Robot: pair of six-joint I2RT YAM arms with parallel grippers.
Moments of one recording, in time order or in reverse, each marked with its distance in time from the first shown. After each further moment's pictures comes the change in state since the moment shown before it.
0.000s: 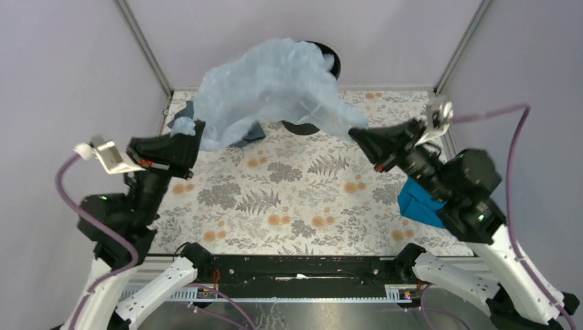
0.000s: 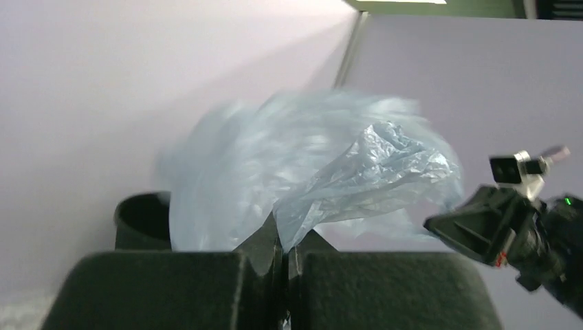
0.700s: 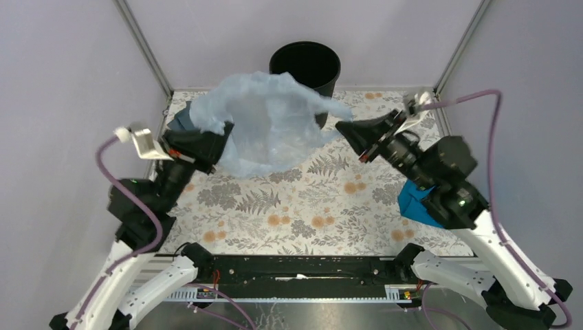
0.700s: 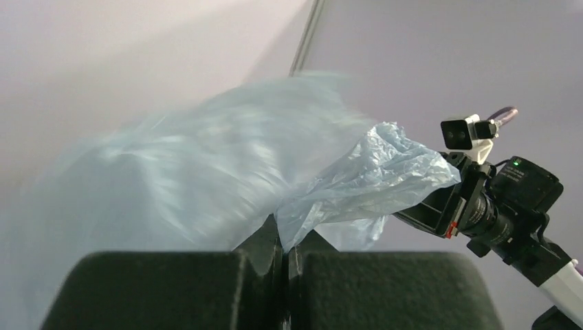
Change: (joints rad) left arm 0.002 0.141 0.010 0.082 0.132 -0.077; right arm -0.001 0.117 0.047 0.033 -0.010 0.000
